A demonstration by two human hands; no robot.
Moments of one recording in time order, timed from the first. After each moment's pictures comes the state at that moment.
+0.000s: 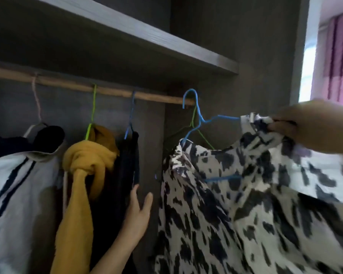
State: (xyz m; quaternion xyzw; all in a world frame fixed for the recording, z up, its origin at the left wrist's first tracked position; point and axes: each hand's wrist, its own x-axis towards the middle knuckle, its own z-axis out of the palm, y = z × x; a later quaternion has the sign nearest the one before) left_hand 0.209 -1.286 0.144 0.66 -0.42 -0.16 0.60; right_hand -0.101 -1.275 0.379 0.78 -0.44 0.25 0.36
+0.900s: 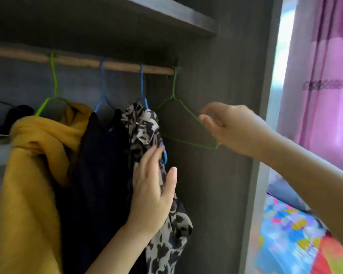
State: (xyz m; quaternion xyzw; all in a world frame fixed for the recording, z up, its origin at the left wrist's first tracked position) left_hand 0.130 -1.235 0.177 0.50 -0.62 0.12 0.60; right_hand -0.041 -1.298 0.309 0.84 -0.37 0.37 0.11
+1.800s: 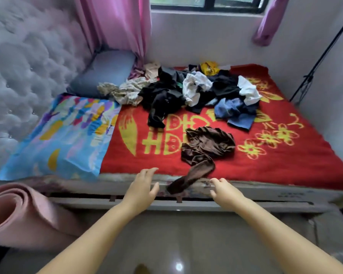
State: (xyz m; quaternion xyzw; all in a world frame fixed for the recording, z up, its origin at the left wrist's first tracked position) left_hand -0.479 -1.339 -0.136 0.37 -0.88 -0.31 0.07; right_hand -0.710 -1.192 -0.158 0.44 -0.86 0.00 -0.26
